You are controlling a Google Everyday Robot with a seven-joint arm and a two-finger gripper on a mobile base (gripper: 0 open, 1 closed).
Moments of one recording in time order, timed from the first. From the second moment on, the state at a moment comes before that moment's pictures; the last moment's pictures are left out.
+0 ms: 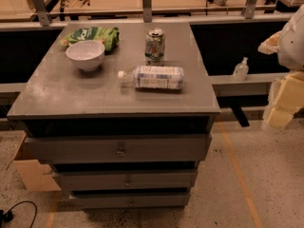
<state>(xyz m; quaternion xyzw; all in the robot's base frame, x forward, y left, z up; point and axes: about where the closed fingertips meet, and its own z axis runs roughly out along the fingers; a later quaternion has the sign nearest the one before) 0.438 -0.217 0.976 -0.60 0.78 -0.03 0.16</state>
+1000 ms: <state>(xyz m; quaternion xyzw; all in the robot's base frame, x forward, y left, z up) 0.494 -0.173 0.953 -0.61 0.75 0.04 0.27</state>
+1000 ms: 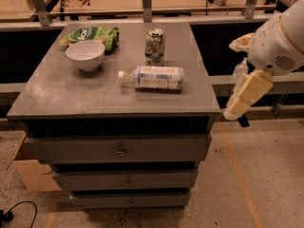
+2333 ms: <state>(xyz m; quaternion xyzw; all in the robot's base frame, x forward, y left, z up) 0.635 -0.062 0.905 -0.56 0.65 0.28 0.44</state>
